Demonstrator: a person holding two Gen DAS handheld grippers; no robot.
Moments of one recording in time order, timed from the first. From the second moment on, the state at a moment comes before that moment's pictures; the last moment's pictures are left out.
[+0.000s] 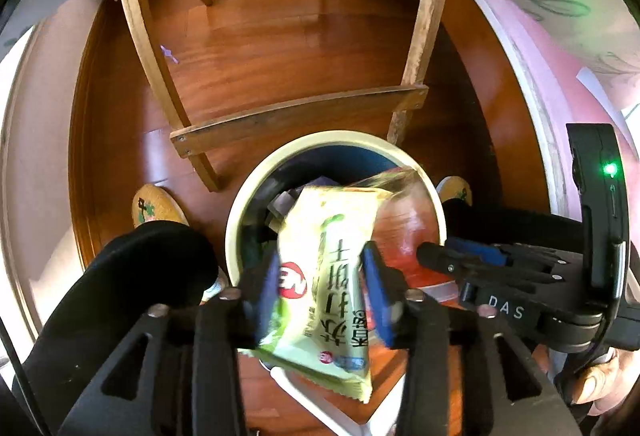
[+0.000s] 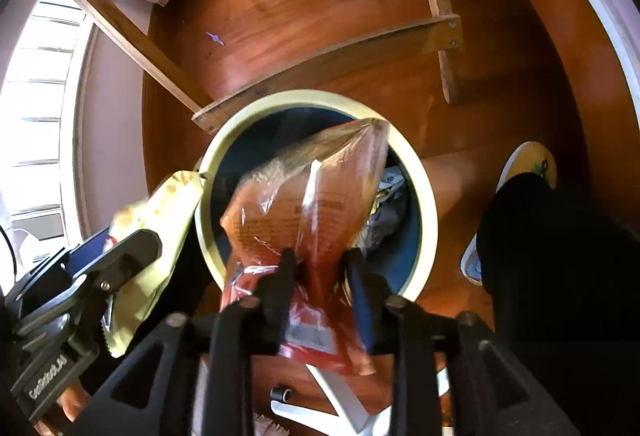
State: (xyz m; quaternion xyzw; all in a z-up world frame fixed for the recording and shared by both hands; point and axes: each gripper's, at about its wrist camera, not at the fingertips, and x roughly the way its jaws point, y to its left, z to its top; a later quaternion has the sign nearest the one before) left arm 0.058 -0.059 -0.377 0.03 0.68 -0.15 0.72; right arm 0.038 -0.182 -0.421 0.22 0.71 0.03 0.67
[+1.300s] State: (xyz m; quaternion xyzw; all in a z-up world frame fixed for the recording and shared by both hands) left arm 0.004 -0.064 -0.263 0.07 0.61 -0.18 0.77; right arm 0.000 -0.176 -0.283 0.07 0.63 0.06 0.77
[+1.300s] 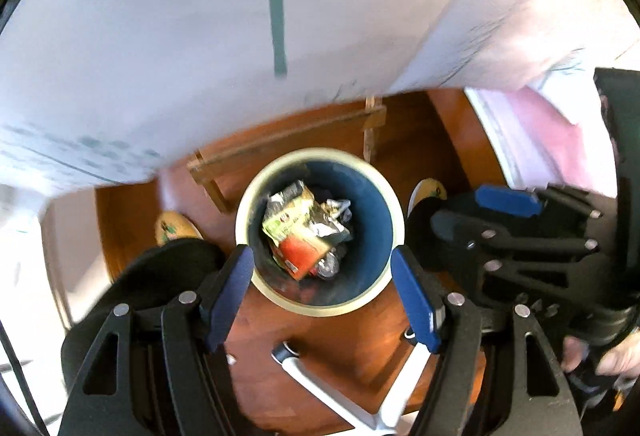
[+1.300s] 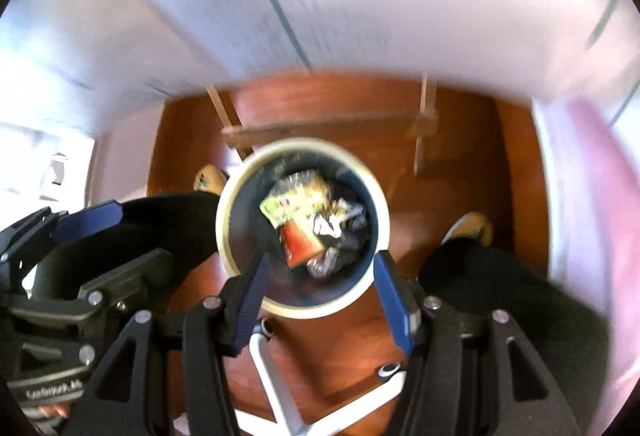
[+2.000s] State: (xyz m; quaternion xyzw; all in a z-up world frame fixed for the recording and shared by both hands) left arm 0.077 -0.068 -0.009 0.10 0.45 -0.21 0.86; right arm 0.036 -0.224 -0.016 0.01 0.42 0.08 0.90
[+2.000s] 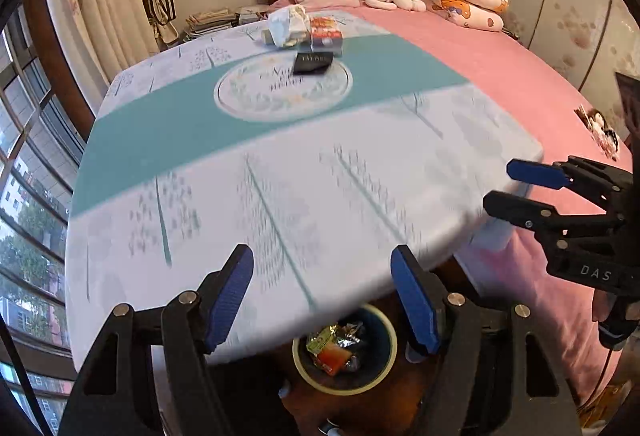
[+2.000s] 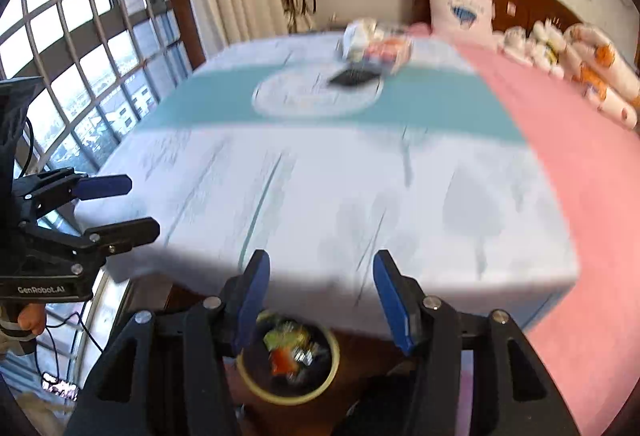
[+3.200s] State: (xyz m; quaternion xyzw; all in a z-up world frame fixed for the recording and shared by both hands) left arm 0.378 -0.219 -0.082 0.09 0.54 -0.20 0.82; right arm 0.327 -0.350 -0.052 0.15 0.47 0.03 0.87
